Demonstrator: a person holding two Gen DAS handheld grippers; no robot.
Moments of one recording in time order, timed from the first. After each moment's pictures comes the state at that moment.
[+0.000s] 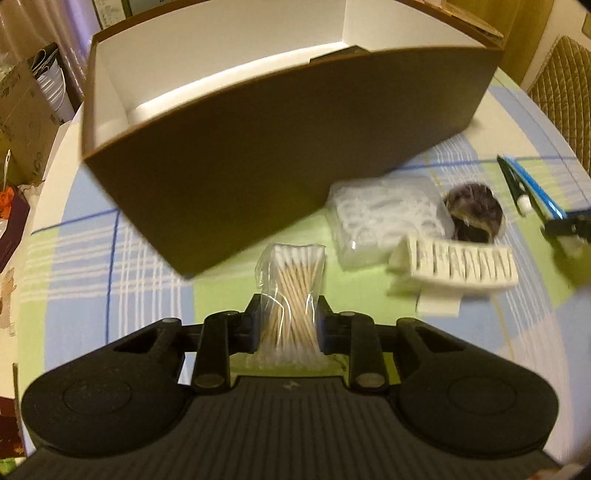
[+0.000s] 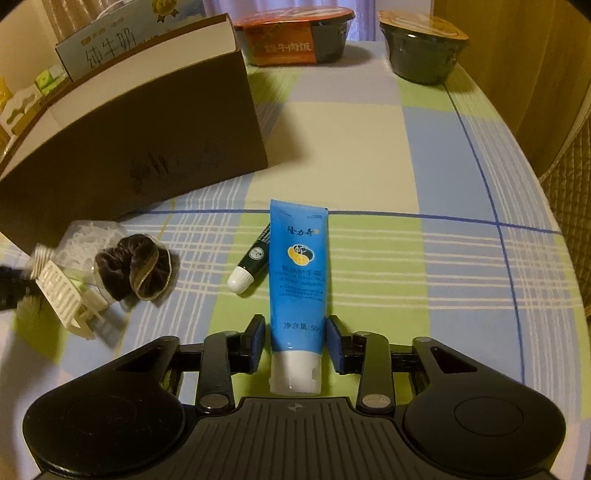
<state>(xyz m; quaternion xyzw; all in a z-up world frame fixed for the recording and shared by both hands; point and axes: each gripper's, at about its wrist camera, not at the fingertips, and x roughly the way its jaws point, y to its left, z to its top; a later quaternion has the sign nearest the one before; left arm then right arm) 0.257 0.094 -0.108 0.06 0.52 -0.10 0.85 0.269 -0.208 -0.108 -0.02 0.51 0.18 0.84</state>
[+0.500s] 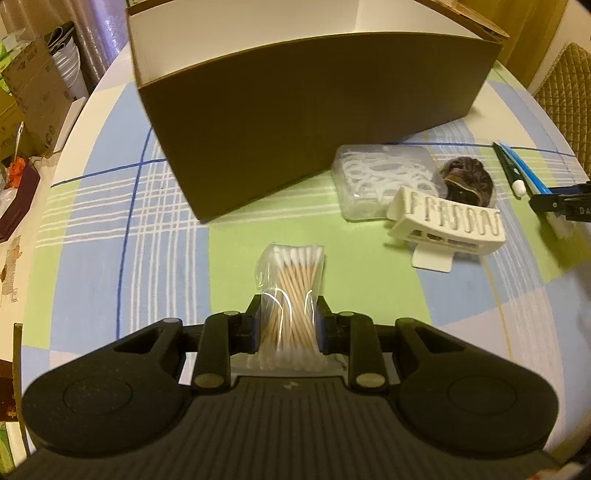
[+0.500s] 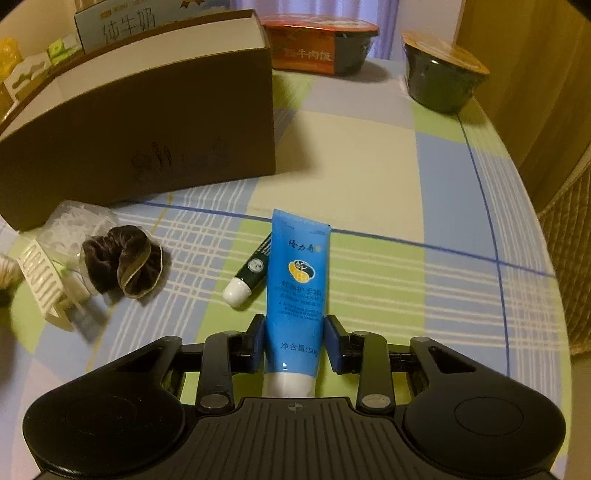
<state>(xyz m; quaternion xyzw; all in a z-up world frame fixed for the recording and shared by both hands) 0.225 0.102 -0.104 0.04 0.53 -0.08 0.84 0.271 -0.192 -0.113 -0.09 0.48 0.18 0.85</state>
